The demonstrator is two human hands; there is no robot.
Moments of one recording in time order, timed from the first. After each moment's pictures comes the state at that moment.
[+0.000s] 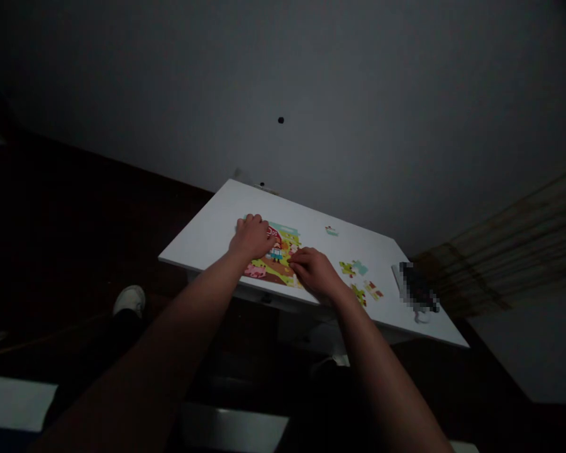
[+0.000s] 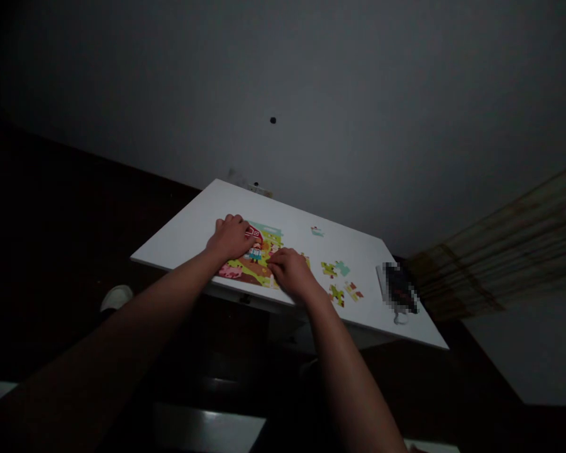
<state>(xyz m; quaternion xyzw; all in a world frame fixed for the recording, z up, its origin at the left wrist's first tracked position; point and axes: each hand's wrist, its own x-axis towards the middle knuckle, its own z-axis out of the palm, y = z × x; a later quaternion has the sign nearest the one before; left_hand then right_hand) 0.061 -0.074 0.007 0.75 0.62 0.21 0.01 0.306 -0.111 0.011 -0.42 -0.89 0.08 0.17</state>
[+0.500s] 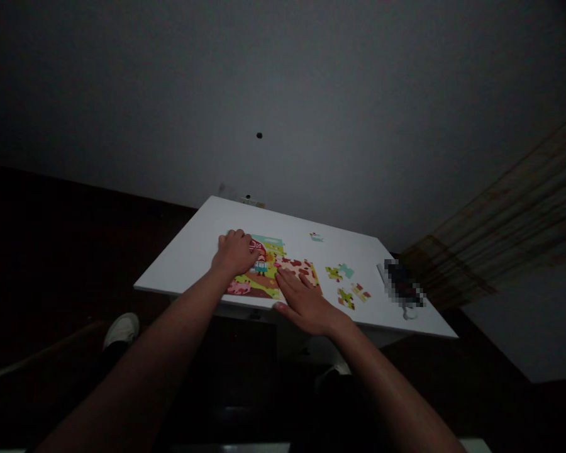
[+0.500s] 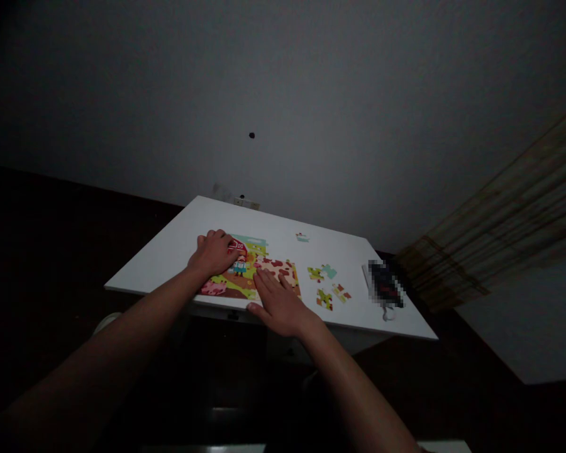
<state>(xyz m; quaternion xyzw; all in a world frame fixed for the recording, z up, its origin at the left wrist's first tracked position) 0.059 -0.070 0.007 0.76 0.62 0.19 0.00 0.320 -0.171 -0.003 -0.42 -0.91 0.04 0.06</state>
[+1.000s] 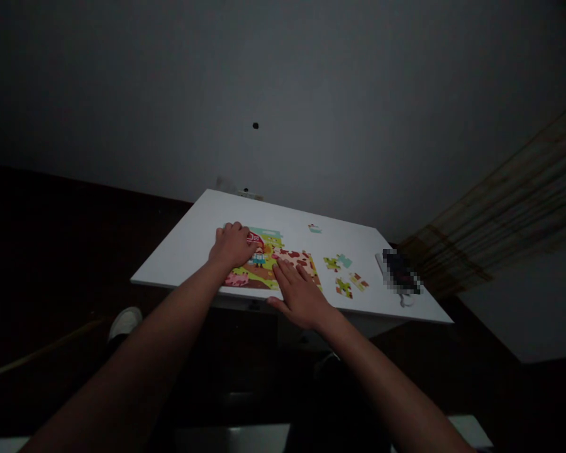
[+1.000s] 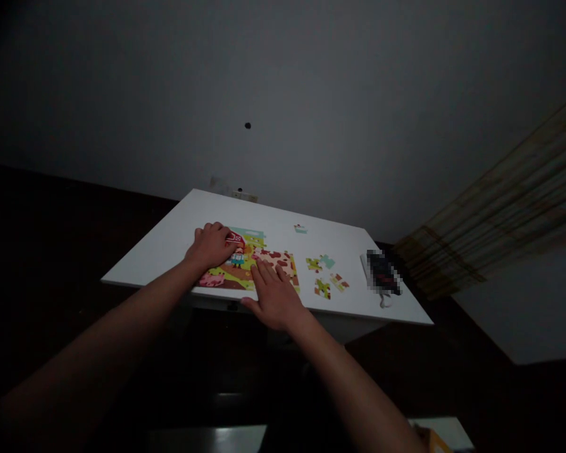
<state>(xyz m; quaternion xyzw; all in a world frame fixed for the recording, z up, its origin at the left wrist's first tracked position) 0.059 -0.067 0.004 0.76 0.62 0.19 -0.01 0.307 -0.180 -0.015 -0.45 -0.89 -0.01 0.09</state>
